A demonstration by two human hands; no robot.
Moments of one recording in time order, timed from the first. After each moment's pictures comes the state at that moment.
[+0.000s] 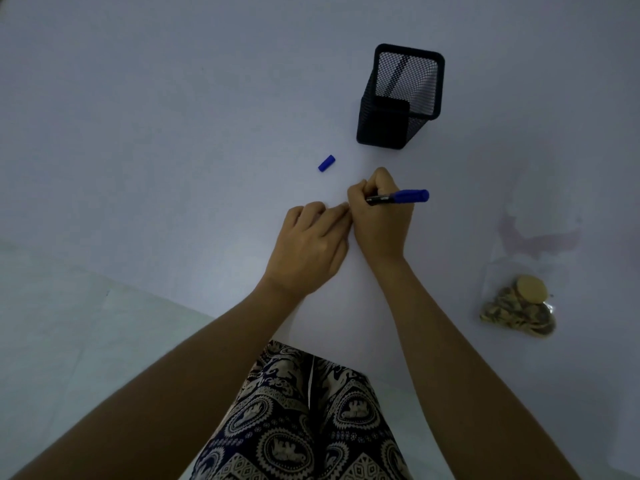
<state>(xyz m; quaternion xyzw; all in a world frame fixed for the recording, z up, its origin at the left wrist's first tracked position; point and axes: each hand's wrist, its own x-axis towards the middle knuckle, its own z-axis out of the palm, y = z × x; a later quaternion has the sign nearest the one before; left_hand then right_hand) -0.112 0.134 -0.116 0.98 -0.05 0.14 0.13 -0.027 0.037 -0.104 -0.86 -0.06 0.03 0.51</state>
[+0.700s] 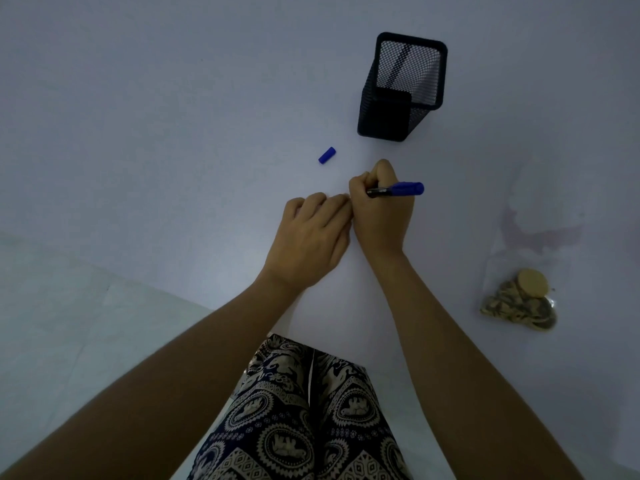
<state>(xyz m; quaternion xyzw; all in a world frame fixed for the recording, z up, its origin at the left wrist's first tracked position) -0.113 0.134 -0.116 0.98 -0.03 0.12 0.14 -0.032 0.038 -0.110 -0.87 -0.06 0.00 0.49</state>
